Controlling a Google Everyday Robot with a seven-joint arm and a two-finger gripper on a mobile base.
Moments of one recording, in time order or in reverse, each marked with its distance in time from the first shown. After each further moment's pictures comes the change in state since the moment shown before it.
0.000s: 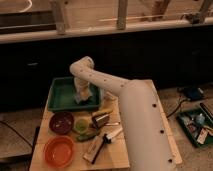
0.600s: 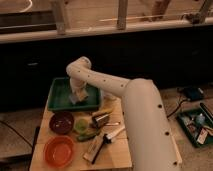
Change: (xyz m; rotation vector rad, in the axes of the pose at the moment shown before) arm -0.010 0.017 -0.009 0.002 -0.011 -0.027
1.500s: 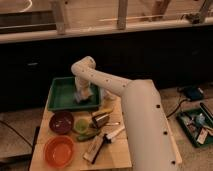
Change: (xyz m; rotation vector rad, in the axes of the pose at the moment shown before) arm 0.022 -0.018 0.007 0.026 0.015 0.027
